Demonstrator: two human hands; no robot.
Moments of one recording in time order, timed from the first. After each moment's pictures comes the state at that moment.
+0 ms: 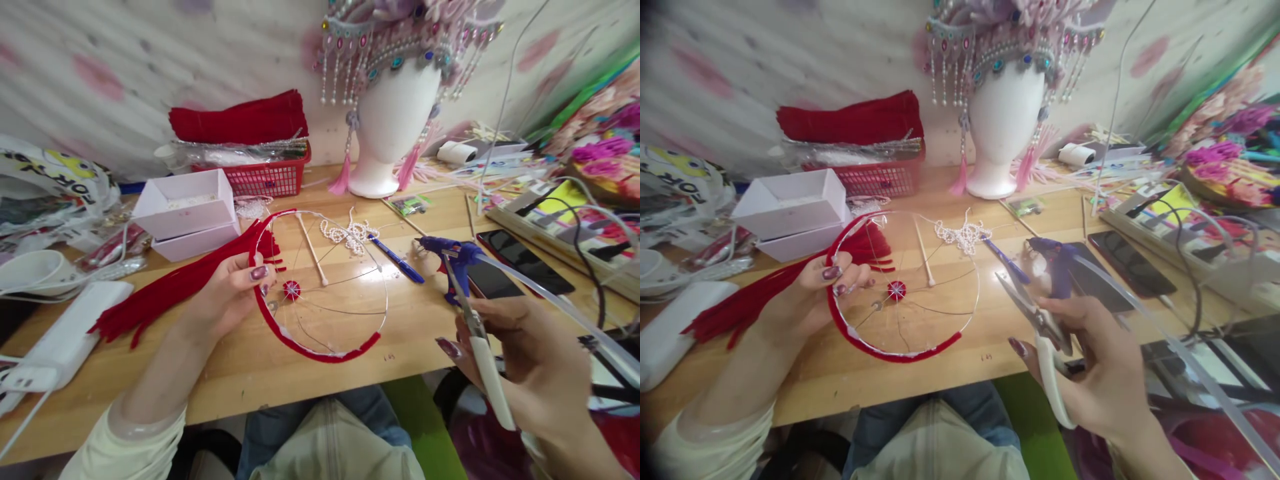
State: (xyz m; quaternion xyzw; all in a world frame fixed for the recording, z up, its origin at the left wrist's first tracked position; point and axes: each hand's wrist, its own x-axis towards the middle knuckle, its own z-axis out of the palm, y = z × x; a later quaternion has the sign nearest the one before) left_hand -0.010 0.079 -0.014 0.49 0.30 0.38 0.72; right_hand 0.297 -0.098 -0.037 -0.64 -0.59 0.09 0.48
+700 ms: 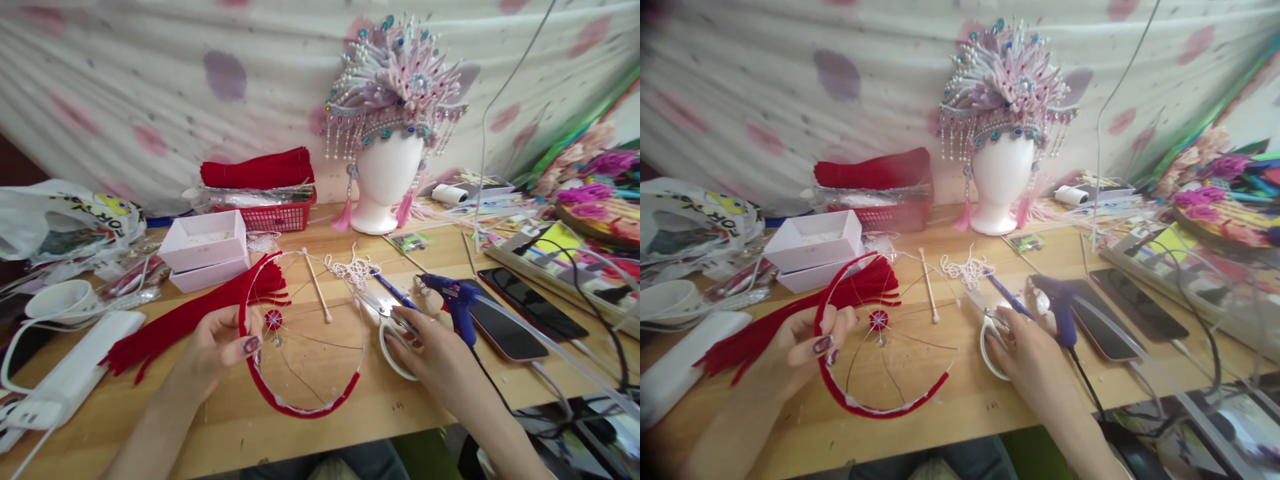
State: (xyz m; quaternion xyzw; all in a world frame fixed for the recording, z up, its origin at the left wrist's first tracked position) left_hand -0.036 0.056 -0.016 0.58 0.33 0.39 0.63; right_hand 0.280 -0.034 -0.058 -0.73 -0.64 0.07 0.23
